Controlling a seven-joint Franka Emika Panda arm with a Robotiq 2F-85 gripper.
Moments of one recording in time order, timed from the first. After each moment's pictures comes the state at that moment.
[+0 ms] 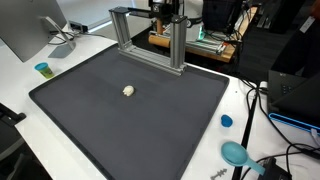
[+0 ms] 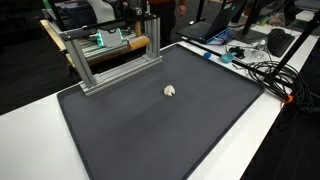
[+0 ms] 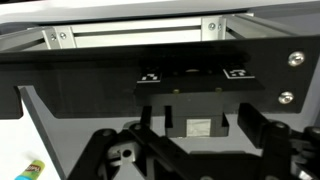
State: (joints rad) arm -0.03 -0.67 0.06 -2.70 -0.07 2.17 0.14
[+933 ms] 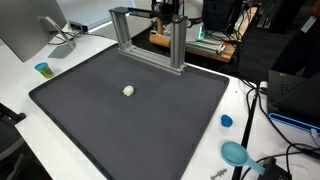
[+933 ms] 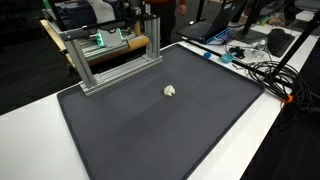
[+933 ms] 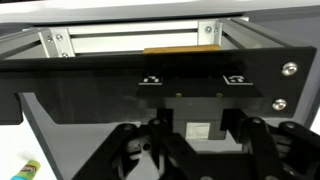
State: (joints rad) arm -0.01 -0.73 0.04 -2.74 -0.06 2.17 0.11
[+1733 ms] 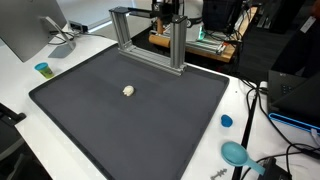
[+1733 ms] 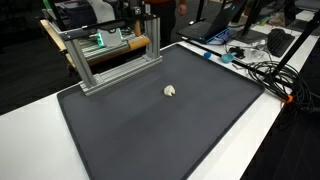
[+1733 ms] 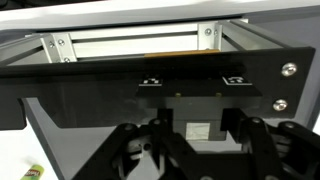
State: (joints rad) arm -0.02 -0.73 0.04 -2.74 -0.05 2.15 0.13
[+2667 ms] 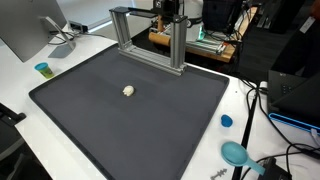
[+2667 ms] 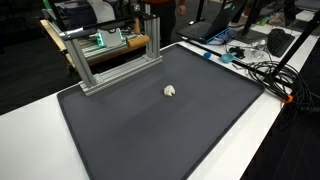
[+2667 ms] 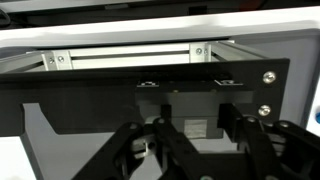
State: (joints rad) arm -0.01 -0.67 0.02 -2.63 -0.02 1.98 0.09
